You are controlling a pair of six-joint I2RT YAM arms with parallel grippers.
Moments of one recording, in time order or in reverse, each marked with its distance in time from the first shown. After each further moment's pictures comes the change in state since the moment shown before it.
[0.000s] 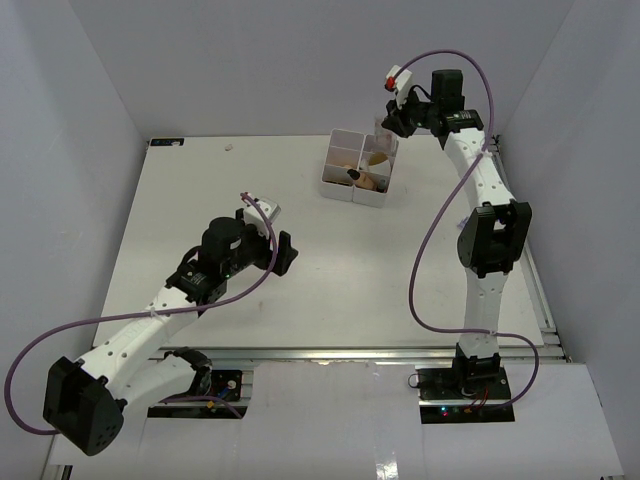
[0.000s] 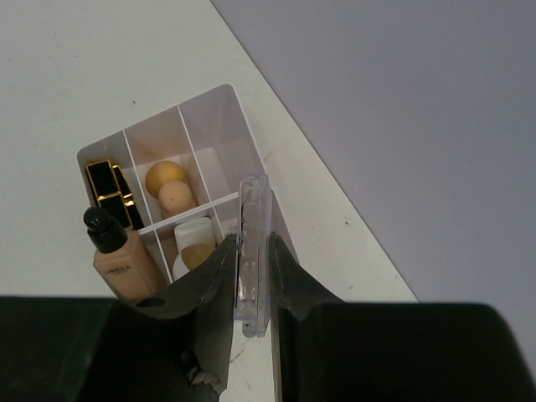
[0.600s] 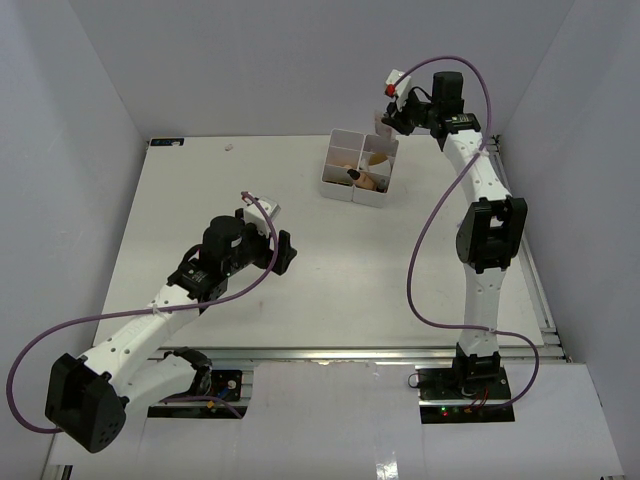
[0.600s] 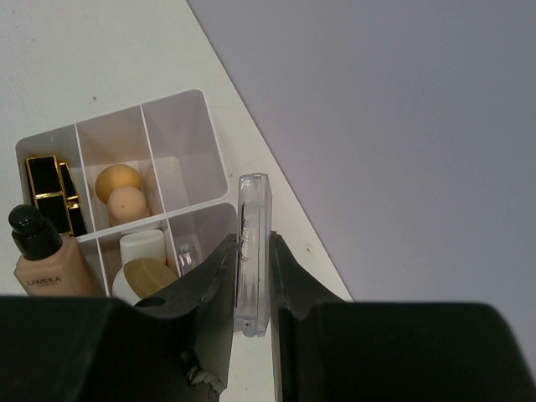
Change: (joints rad) left arm 0.014 0.021 0.000 0.000 0.000 0.003; right arm -0.019 0.062 0.003 0.117 -0.060 -0.110
